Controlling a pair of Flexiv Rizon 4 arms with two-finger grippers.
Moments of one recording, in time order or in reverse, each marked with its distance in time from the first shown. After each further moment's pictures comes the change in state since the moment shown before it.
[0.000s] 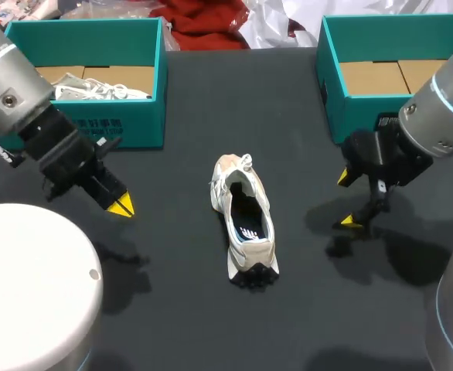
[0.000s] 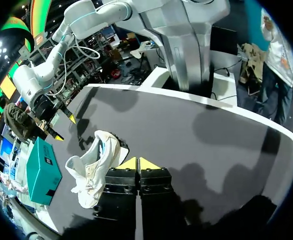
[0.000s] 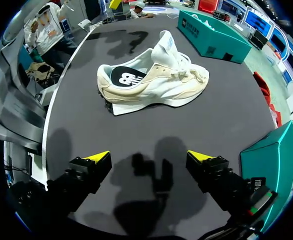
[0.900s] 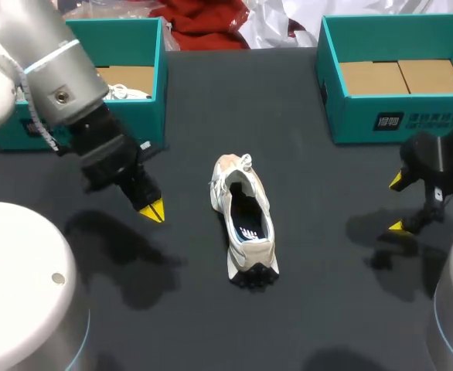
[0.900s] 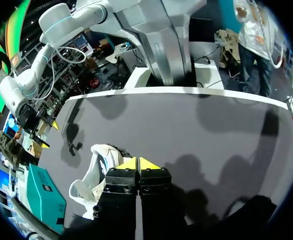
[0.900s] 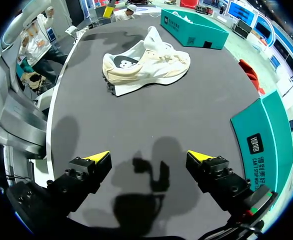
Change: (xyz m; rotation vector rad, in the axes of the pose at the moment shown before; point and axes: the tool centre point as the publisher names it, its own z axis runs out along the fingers) left arm -0.035 -0.005 0.042 0.018 0.142 0.209; right arm 0.021 -0.061 -0.047 -0.002 -0.065 0.101
